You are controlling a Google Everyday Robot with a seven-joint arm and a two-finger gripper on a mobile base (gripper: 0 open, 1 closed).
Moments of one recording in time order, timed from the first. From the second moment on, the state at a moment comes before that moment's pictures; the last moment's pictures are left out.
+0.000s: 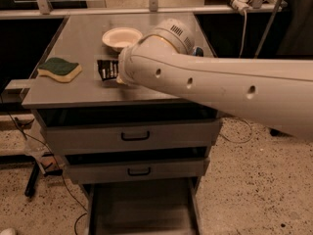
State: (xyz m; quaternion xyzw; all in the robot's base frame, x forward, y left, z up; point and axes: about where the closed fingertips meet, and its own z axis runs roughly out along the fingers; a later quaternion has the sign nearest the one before) arm 0.650 0.091 0.873 -0.66 0.59 -0.14 0.44
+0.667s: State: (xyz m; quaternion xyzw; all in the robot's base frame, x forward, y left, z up) arm 0.693 0.084 0.861 -0.65 0.61 -0.13 0.43
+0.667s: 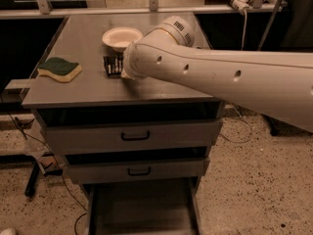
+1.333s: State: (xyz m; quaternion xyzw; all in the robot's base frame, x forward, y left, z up) arm 0.693 0.084 0.861 -0.65 0.61 -0.13 0.43
